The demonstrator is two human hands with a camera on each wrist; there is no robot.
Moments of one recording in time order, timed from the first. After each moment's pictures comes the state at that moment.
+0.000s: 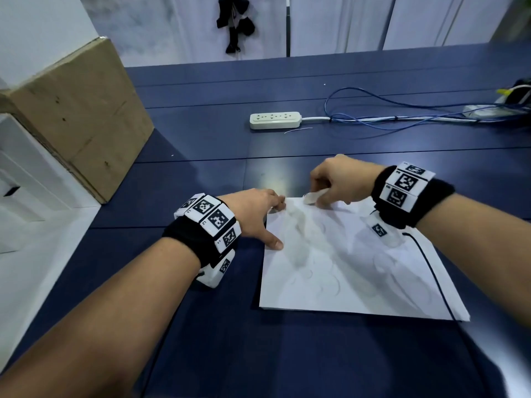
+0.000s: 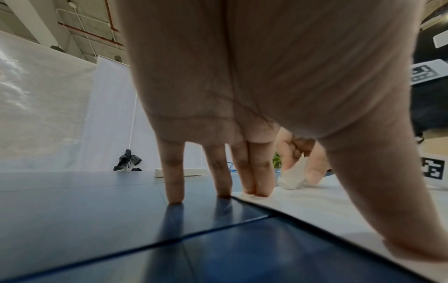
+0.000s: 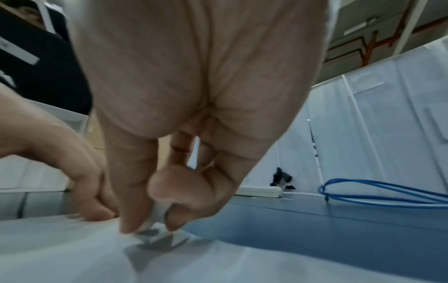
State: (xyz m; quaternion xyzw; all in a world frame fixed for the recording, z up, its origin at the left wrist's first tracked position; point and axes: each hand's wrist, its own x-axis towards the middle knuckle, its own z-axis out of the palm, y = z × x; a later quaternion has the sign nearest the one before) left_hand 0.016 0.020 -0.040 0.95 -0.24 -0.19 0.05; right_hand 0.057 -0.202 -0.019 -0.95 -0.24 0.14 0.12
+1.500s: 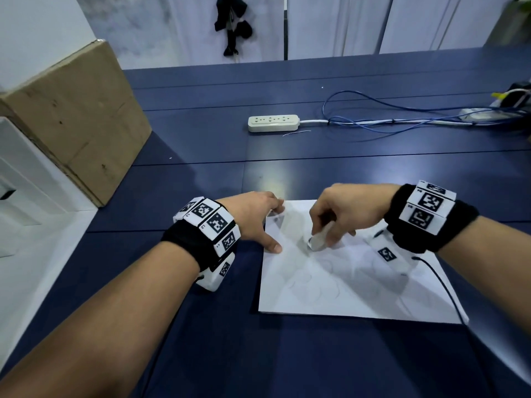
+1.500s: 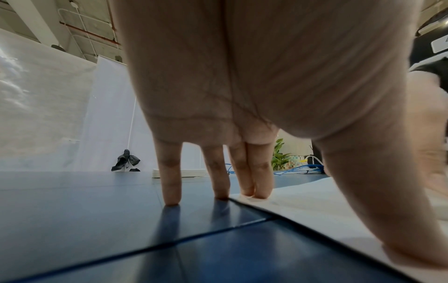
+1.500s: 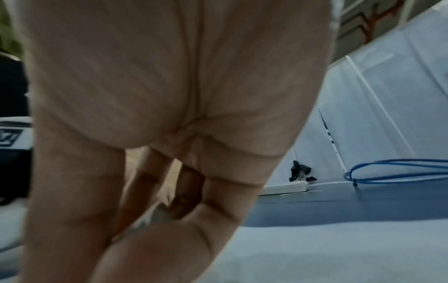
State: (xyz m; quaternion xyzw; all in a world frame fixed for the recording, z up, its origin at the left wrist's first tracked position) left_hand 0.018 0.019 -0.040 0.95 -0.24 -0.19 0.05; right_hand 0.025 -0.207 -0.022 -0.89 -0.31 0.30 0.14
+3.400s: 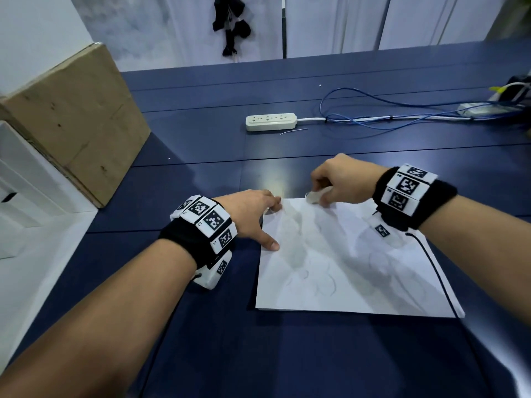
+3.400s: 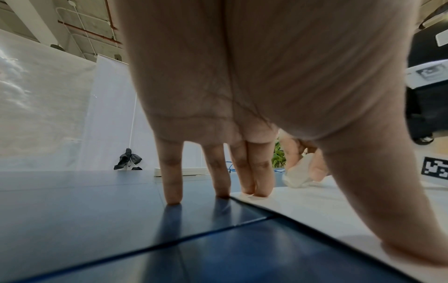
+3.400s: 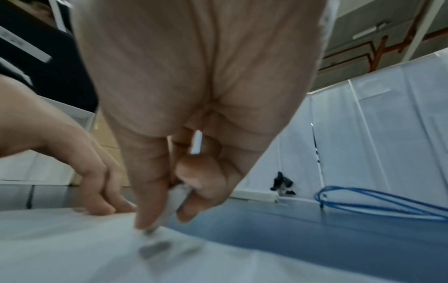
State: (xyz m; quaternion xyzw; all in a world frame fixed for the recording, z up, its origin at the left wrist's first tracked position) left_hand 0.019 0.018 -0.040 0.95 -0.24 -0.20 0.04; right_hand 0.055 -0.214 -0.023 -0.96 -0.26 0.11 0.09
